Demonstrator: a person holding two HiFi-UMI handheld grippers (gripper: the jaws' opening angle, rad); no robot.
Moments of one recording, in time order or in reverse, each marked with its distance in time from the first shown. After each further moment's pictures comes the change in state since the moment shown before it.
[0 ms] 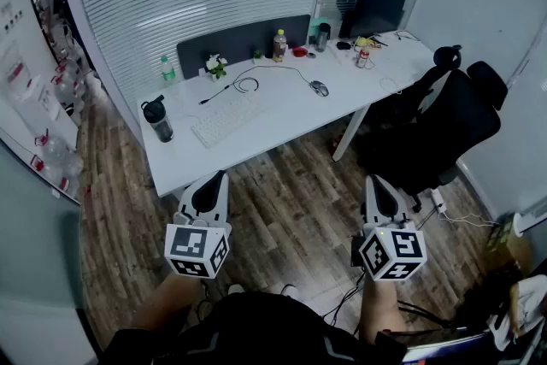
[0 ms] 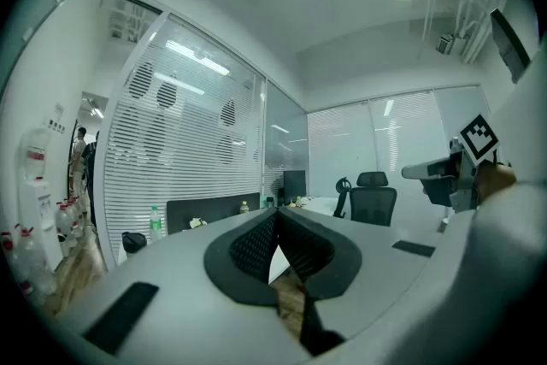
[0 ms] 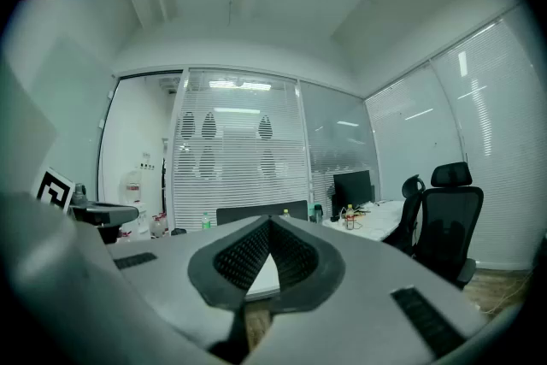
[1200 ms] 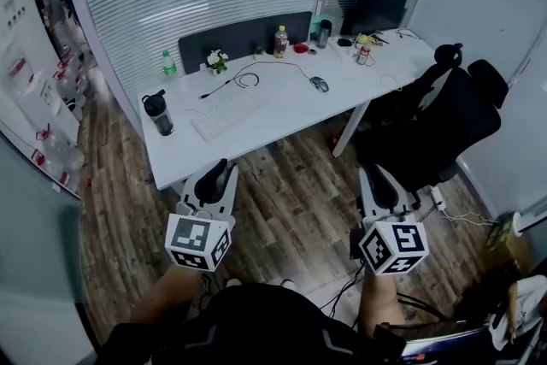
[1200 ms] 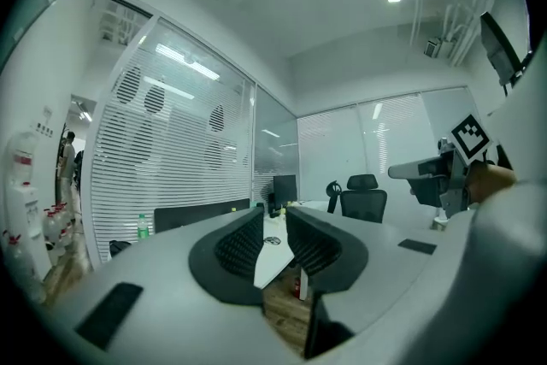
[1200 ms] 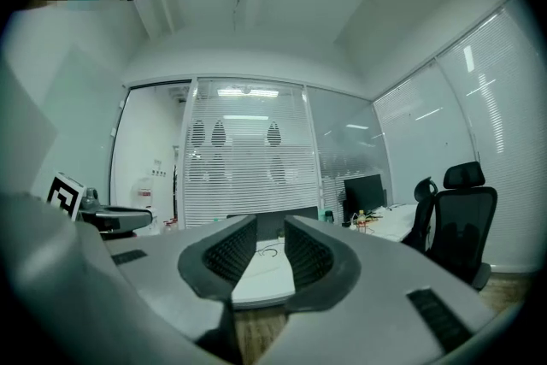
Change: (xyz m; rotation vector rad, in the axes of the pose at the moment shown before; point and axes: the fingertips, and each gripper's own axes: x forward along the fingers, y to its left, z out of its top) left arm -0.003 -0.024 0.012 0.033 -0.024 -0.081; right arm -0.010 0.011 0.011 0.007 -0.038 0.068
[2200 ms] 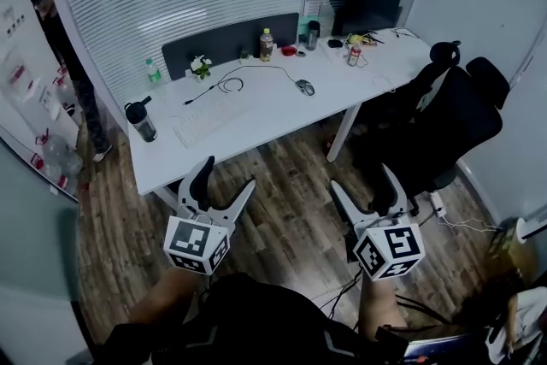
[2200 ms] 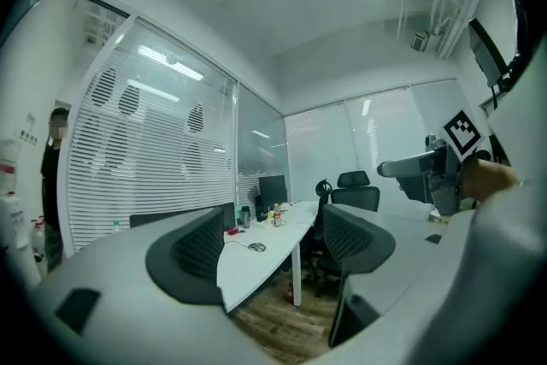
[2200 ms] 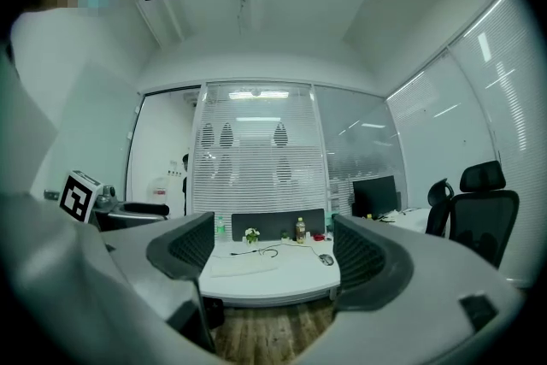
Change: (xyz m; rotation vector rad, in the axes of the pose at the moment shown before) left arm 0.066 -0.088 0.000 0.049 -0.008 -0.042; right arm 0.004 -0.078 -0.002 -0.025 -0.007 0.119
